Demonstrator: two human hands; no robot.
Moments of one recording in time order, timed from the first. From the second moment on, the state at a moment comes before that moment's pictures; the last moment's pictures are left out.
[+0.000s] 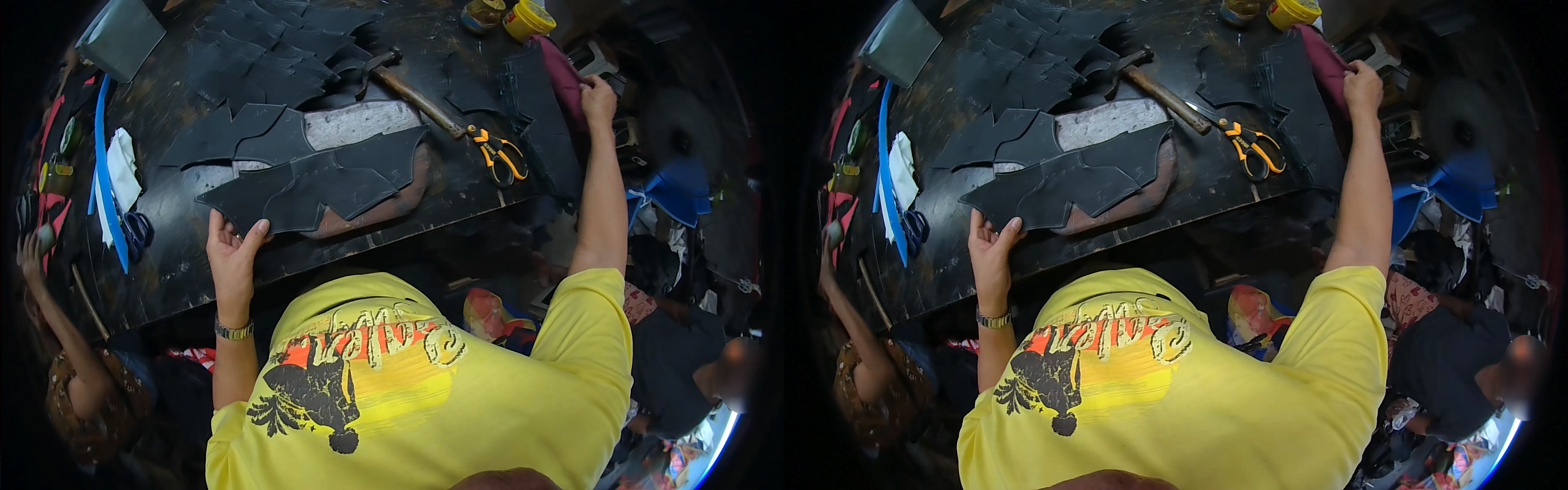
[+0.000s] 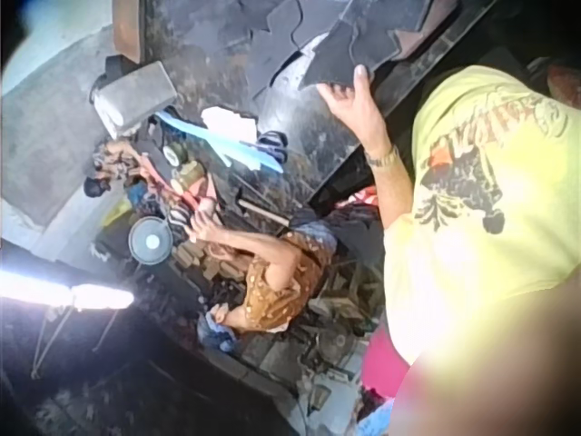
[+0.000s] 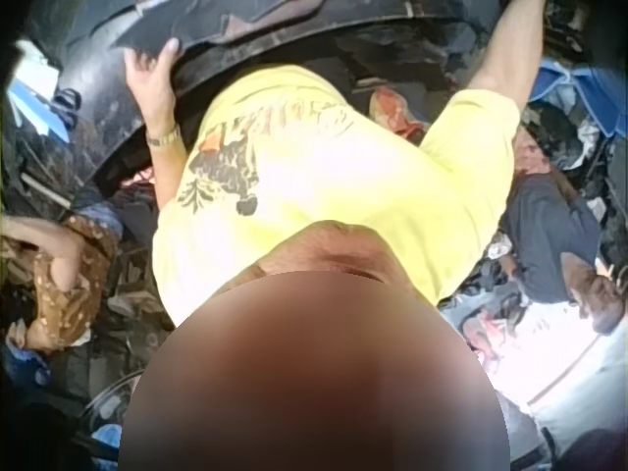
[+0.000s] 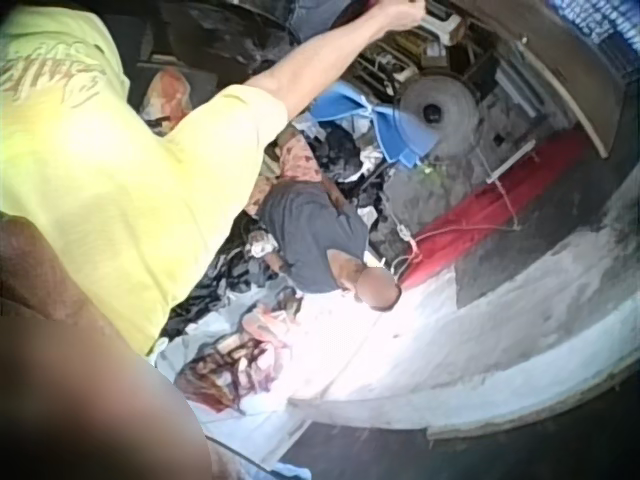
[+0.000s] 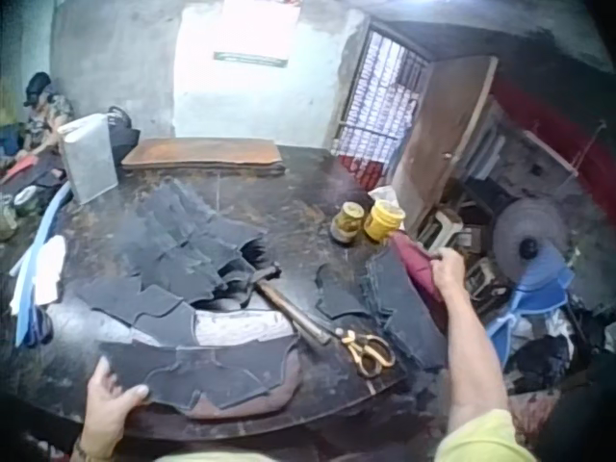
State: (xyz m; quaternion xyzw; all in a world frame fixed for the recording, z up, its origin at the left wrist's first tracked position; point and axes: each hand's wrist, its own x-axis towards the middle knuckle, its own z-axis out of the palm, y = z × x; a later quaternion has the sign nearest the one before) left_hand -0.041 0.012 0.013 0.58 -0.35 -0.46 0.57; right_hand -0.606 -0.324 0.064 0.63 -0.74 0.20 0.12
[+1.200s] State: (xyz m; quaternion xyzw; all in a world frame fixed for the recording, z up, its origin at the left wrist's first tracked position) left_hand -0.044 0.020 0.022 0.35 -0.24 -0.54 0.72; right_hand -0.270 -0.063 0.084 0.82 -0.23 0.33 -0.40
